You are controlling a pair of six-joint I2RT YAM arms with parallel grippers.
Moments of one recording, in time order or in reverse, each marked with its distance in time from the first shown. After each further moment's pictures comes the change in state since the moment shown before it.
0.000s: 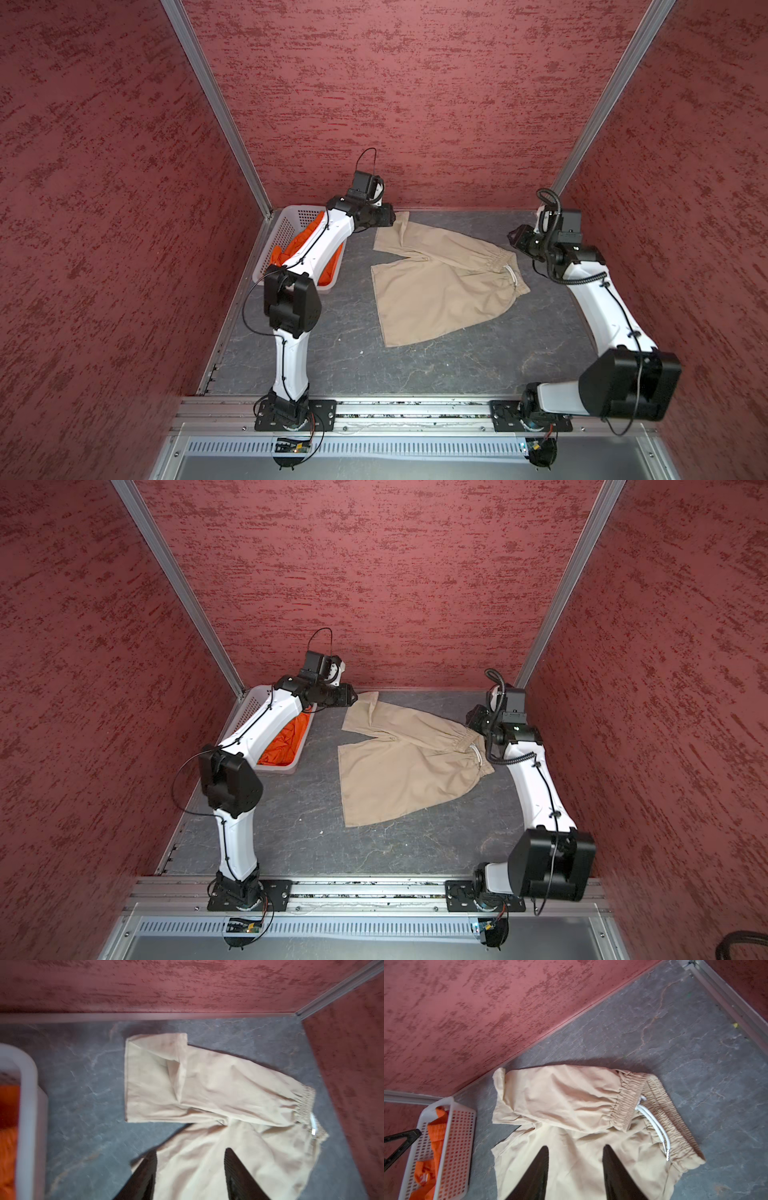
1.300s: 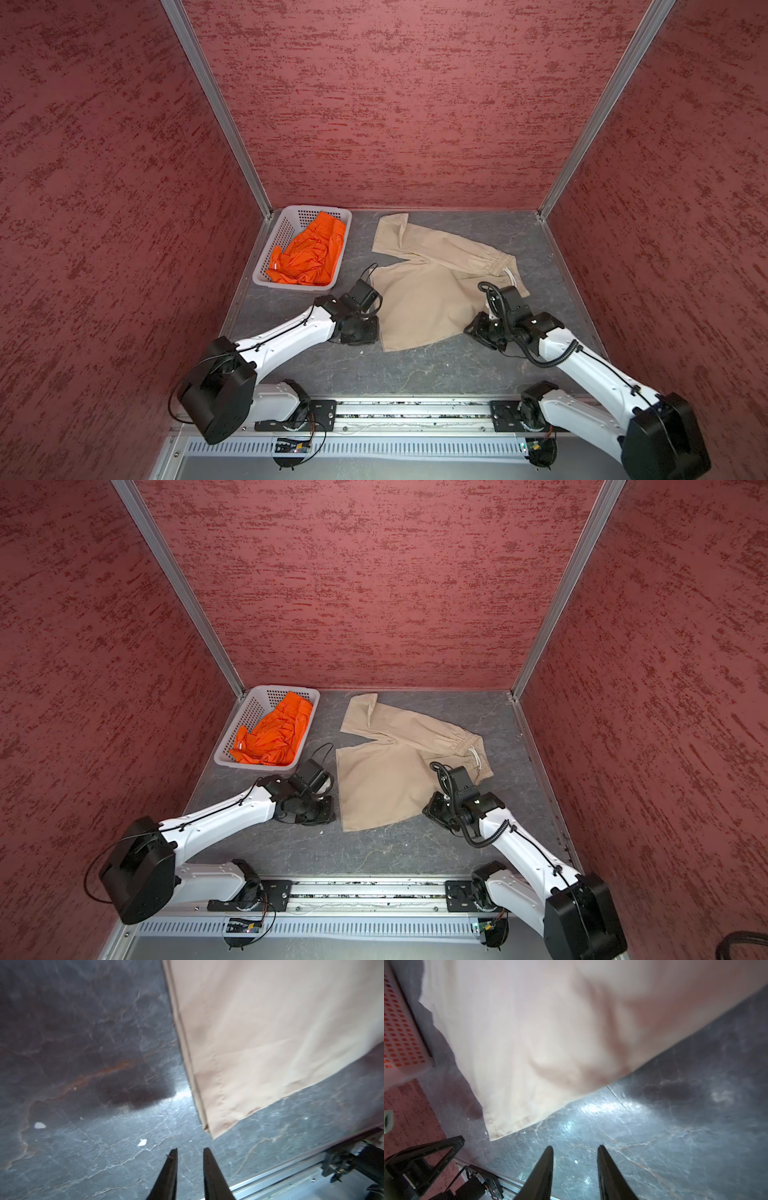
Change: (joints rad) left arm -0.289 -0.662 -1.104 0.027 -0.009 -0.390; right arm 0.461 -0.292 -0.580 -0.087 -0.034 0.393
